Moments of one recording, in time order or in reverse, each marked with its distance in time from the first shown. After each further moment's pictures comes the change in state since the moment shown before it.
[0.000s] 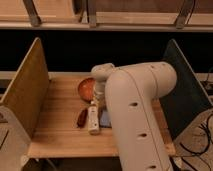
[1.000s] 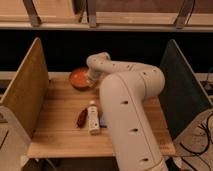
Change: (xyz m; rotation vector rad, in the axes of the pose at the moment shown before) arm -0.156 -0.041 -0.072 0.224 -0.413 -0.455
